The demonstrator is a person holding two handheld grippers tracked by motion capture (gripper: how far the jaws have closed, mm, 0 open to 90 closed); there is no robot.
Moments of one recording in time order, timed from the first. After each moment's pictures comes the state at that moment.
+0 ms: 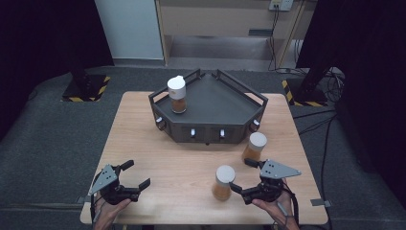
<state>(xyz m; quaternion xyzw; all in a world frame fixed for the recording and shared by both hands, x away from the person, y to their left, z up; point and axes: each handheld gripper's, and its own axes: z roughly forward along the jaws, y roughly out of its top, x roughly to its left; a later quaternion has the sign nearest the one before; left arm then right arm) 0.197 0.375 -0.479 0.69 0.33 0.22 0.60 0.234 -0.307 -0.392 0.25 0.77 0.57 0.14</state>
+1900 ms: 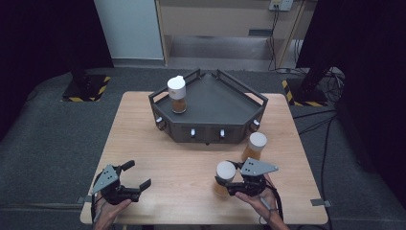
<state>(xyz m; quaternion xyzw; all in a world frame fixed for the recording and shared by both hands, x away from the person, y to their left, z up) 0.199 0.374 -0.478 0.70 0.33 0.21 0.60 0.256 -0.272 -0.399 0.23 0.80 0.54 0.14</state>
